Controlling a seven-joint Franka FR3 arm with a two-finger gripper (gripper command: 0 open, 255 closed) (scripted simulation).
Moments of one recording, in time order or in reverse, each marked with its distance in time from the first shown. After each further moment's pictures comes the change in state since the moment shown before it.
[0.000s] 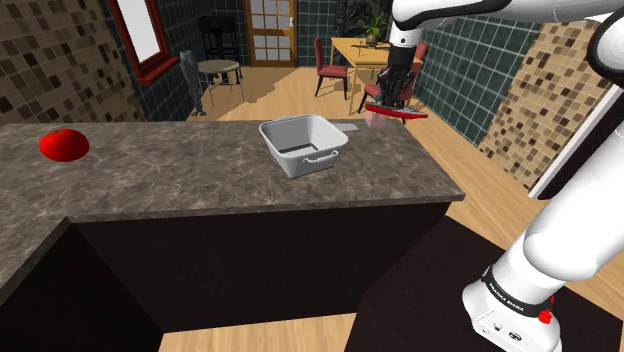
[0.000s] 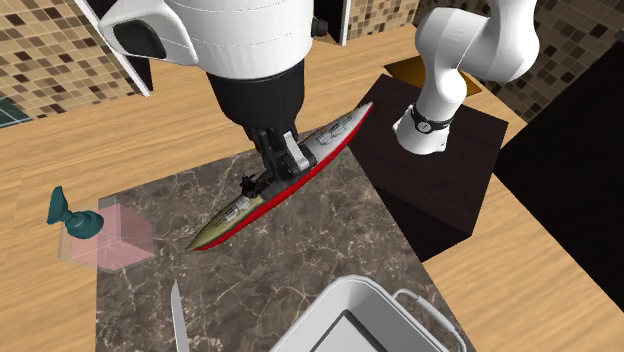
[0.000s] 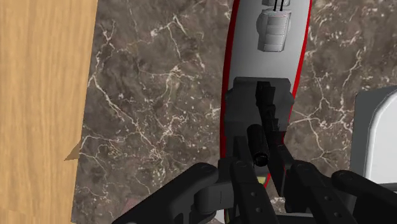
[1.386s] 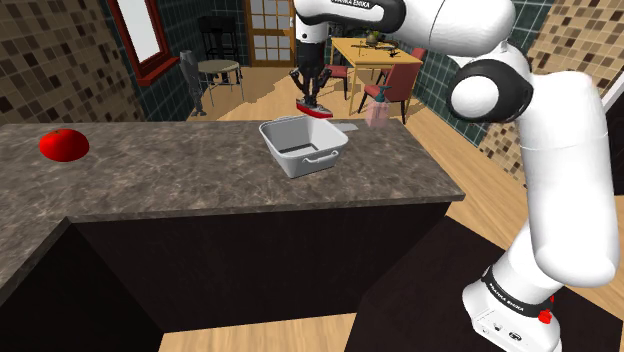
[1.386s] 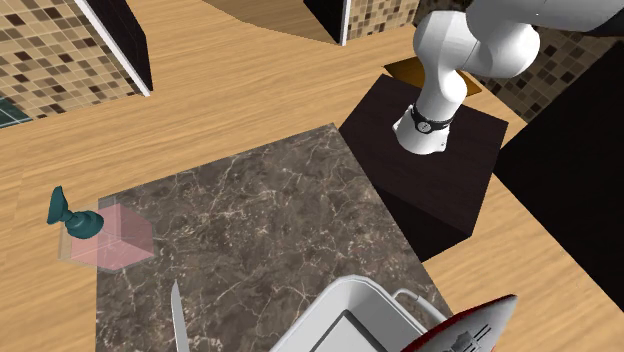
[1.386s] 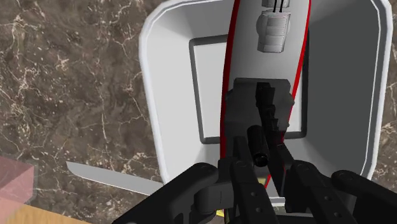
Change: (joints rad) arm 0.203 0.595 0.150 0.859 0.029 -0.272 0.355
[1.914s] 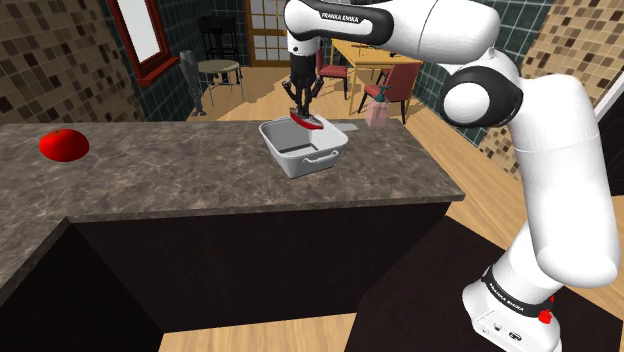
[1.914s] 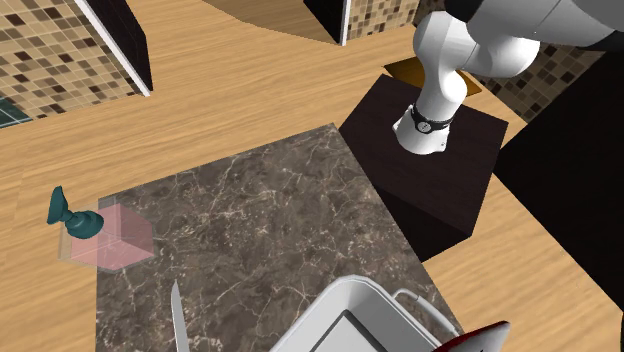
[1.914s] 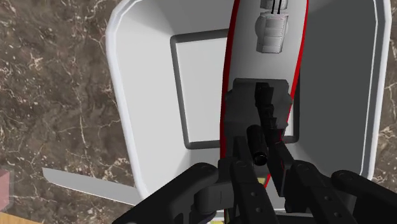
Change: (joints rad) arm 0.021 0.044 0.005 -0.012 -0.001 0.054 0.027
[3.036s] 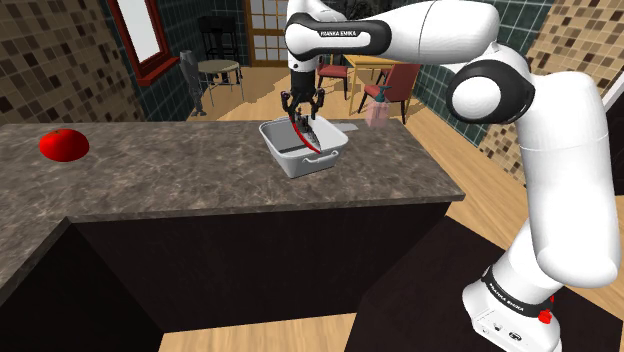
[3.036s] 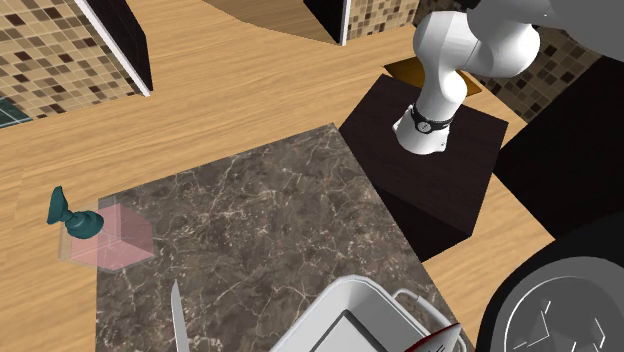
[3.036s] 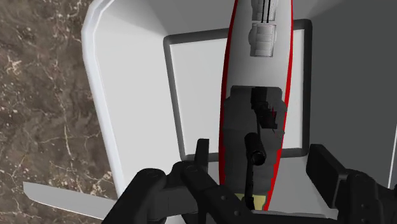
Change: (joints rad) arm 0.003 -0.047 0.000 -0.189 -0.001 0.143 0.002
